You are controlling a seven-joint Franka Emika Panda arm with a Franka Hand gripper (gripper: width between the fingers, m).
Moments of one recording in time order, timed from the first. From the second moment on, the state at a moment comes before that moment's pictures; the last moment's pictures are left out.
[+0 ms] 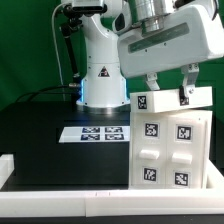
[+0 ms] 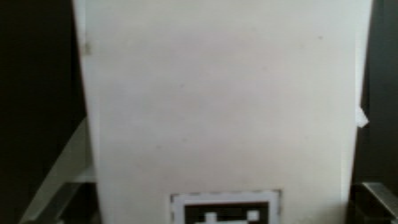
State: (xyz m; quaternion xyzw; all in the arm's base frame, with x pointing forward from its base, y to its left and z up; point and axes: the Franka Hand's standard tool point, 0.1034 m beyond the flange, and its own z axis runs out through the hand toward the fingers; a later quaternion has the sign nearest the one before) arm 0.591 0.080 0.153 -0.83 0.55 -0.05 0.13
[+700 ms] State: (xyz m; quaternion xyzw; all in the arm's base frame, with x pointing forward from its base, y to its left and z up) arm 0.589 0.080 0.151 -0.72 0.68 -0.01 0.14
